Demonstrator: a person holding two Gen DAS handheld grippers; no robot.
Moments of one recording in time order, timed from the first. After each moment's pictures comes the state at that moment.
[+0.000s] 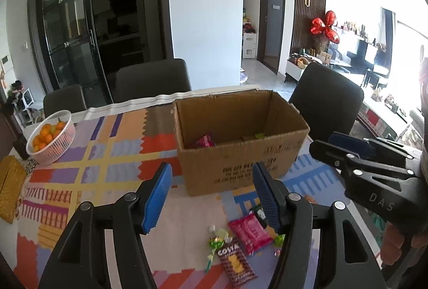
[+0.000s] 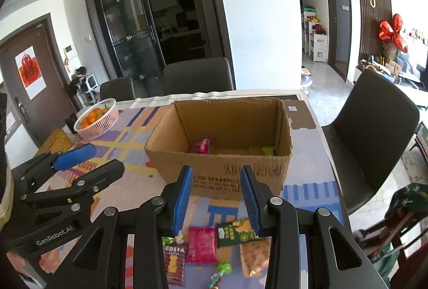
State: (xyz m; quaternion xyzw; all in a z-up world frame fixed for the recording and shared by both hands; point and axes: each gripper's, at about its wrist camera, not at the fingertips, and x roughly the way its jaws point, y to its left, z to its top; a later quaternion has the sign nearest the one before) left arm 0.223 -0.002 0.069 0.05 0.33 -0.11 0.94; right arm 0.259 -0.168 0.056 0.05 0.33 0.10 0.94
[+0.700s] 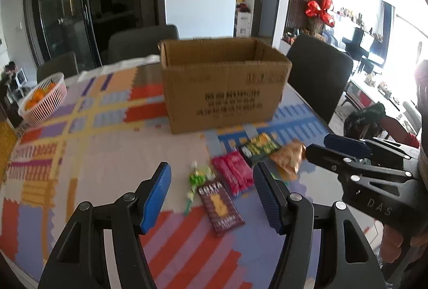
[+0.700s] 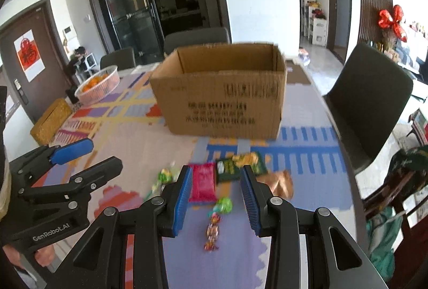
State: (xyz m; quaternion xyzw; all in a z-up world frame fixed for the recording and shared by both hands) left arm 0.156 -0.007 0.002 0.04 0.39 -0.13 0.91; right arm 0.181 -0.167 -0.007 0.04 0.38 0.11 0.92
